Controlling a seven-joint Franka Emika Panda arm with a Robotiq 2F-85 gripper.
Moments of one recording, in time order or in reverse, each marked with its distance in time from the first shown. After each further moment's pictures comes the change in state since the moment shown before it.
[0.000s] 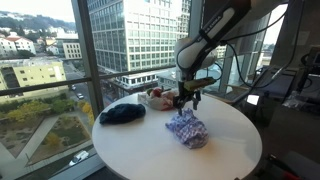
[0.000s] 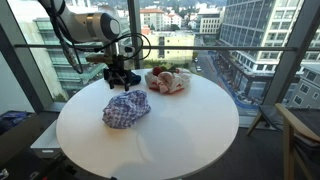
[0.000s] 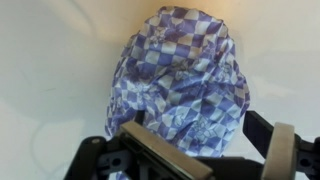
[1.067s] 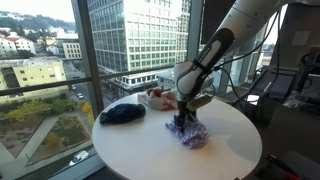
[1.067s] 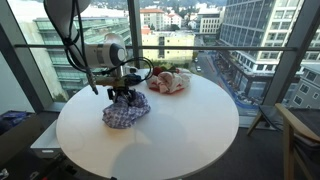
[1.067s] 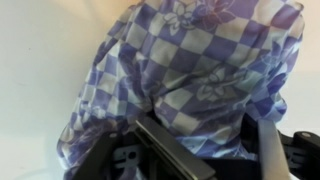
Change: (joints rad) arm -0.017 0.209 0.000 0.013 -0.050 0.189 -0.168
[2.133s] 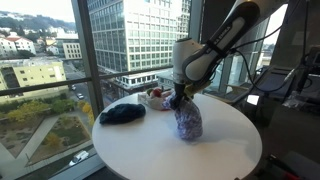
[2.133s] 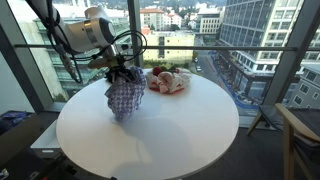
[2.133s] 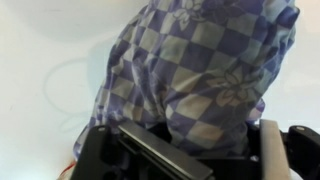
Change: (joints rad) arm 0.009 -0.200 0.023 -0.064 -0.237 0.061 0.212
